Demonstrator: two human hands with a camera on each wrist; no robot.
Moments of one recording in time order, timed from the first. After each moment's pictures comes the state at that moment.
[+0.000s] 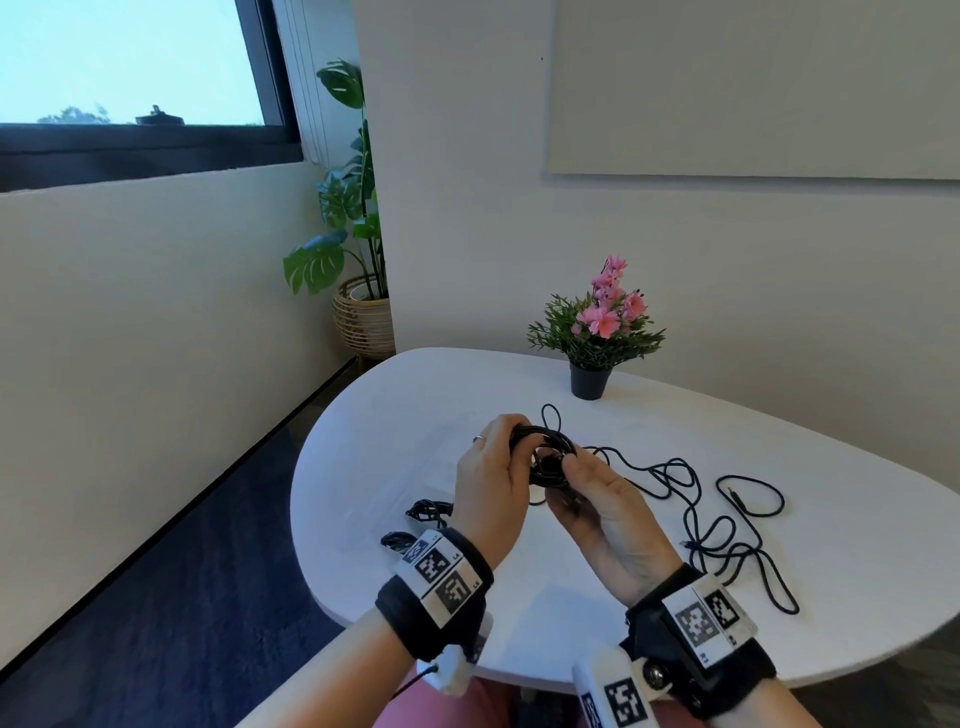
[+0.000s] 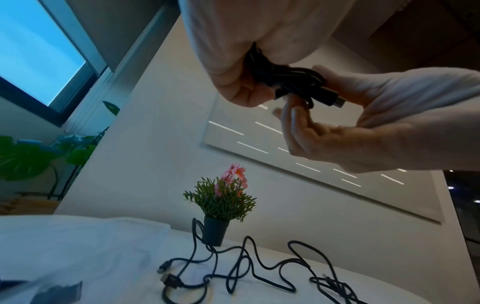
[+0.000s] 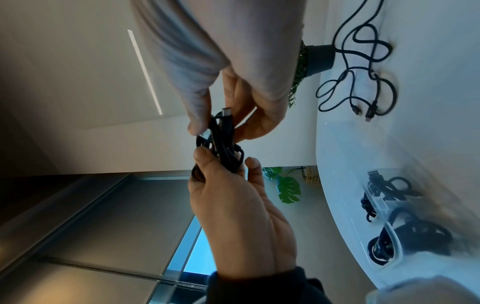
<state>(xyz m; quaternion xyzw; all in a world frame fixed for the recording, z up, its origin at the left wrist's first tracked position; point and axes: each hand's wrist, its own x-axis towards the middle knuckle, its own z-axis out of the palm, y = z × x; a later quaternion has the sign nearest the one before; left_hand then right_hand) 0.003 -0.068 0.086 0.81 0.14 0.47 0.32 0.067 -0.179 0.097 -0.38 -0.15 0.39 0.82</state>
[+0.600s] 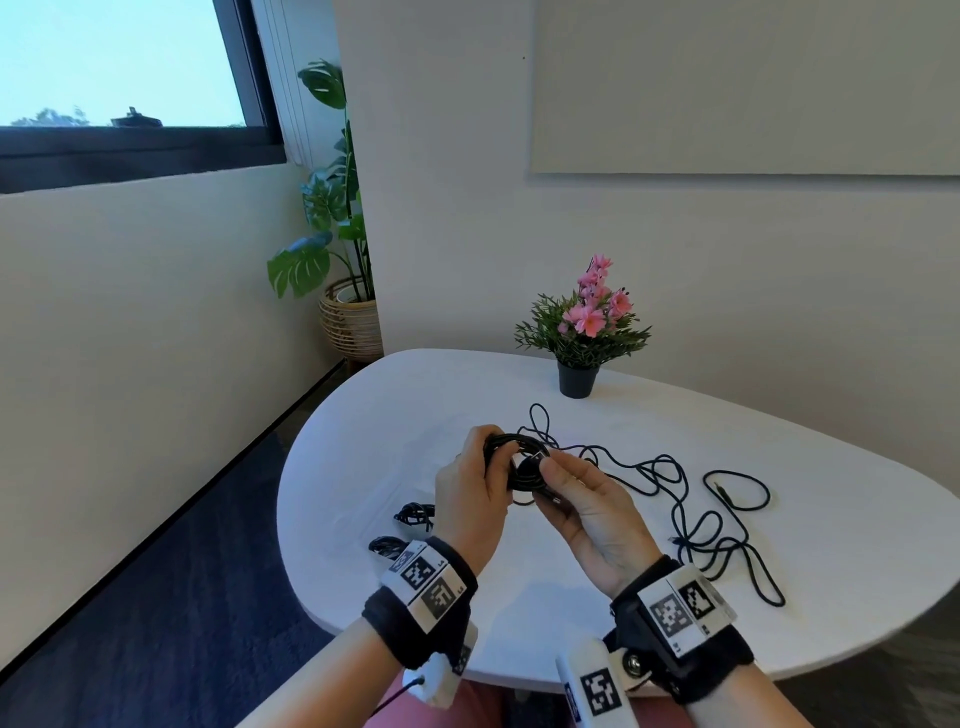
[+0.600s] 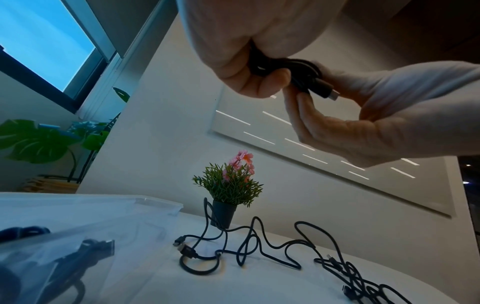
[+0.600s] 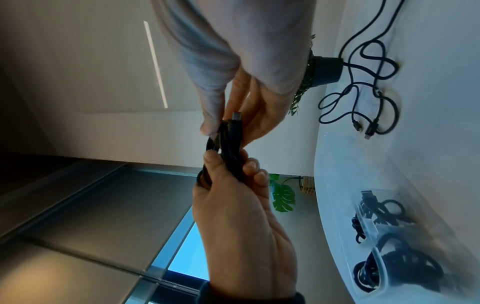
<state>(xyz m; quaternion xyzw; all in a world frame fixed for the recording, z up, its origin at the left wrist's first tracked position) 0.002 -0.064 0.073 0.80 0.19 0.43 0.36 0.078 -0.173 0.083 -0.43 -0.09 0.37 0.82</state>
